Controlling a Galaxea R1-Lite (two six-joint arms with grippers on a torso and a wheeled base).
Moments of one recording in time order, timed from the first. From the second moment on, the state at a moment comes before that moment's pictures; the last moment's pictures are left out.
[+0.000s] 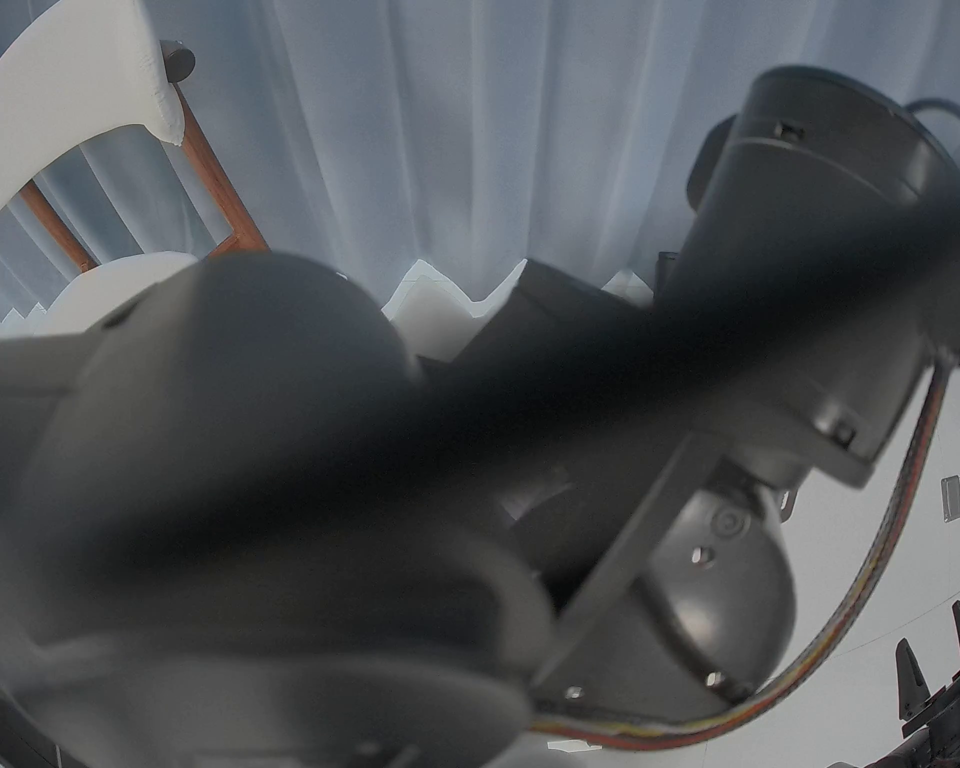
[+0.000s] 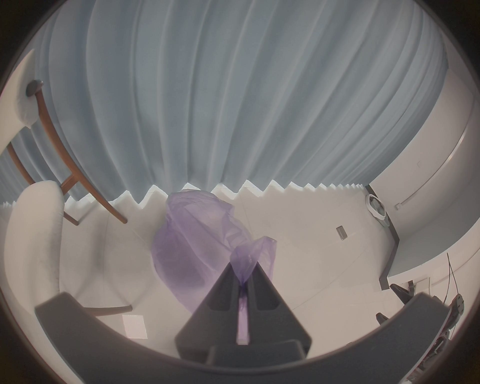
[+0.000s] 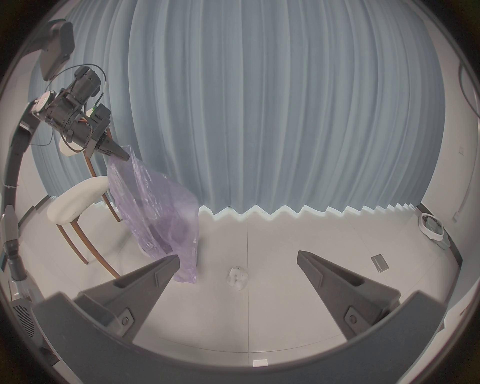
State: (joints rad) left arm -1.23 1.90 -1.72 0.25 0.71 -0.39; right arm 0.00 0.02 -0.02 0.00 0.02 0.00
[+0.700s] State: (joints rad) left arm -0.87 1.88 -1.72 0.26 0.48 -0.39; right arm 0.00 0.02 -0.02 0.00 0.02 0.00
